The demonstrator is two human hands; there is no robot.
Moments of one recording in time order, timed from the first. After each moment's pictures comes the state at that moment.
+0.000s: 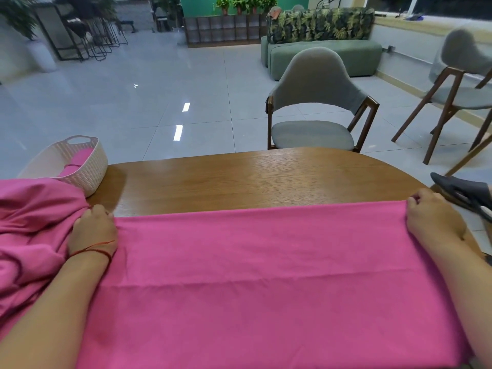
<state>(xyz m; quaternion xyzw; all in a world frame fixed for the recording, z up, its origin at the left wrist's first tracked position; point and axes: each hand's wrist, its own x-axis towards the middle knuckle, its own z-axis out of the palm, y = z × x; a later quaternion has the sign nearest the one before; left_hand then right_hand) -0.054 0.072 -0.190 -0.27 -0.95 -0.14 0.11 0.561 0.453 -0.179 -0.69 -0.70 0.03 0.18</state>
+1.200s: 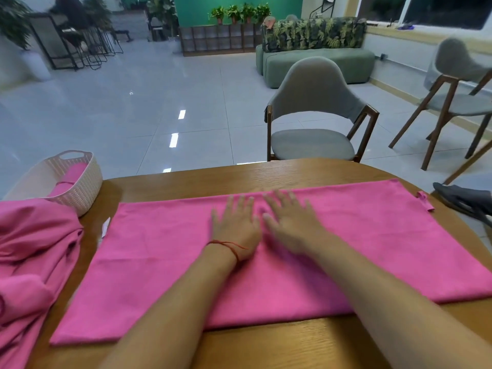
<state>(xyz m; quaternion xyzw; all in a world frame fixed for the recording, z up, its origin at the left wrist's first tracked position) 0.154 0.255 -0.168 -0.53 -0.84 -0.09 -0.09 0.304 0.352 -0.166 -0.39 -0.91 0.13 0.02</state>
